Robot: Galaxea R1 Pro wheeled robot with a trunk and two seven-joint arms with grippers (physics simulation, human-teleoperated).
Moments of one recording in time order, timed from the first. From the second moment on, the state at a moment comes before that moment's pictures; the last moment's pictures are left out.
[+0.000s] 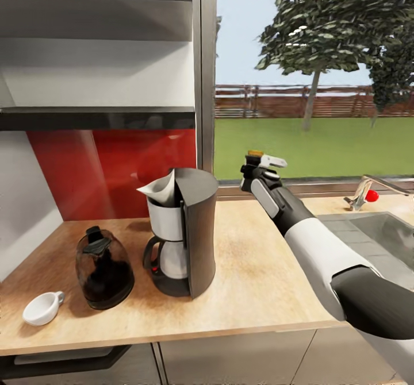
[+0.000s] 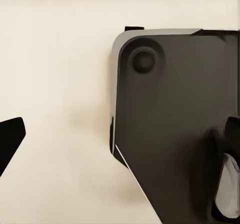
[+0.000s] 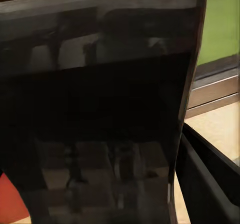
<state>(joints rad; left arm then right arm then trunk) 0.00 0.05 -0.05 -0.11 0.09 -0.10 0.00 -1.23 0.05 0.35 -0.69 -0.57 0.28 -0.50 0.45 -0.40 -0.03</state>
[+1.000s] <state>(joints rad) 0.00 0.05 -0.05 -0.11 0.09 -0.10 0.00 -1.23 0.05 0.35 -0.49 -0.57 0.10 -0.49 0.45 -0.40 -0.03</state>
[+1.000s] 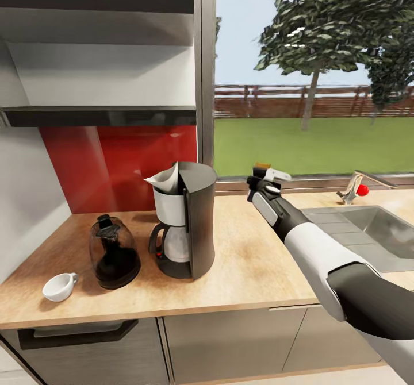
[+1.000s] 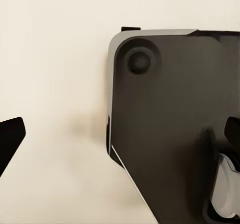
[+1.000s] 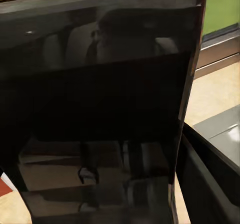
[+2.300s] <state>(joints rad) 0.00 0.05 -0.04 -0.11 0.09 -0.10 0.00 -1.23 0.05 0.35 -0.08 -0.35 -0.17 -0.01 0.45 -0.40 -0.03</state>
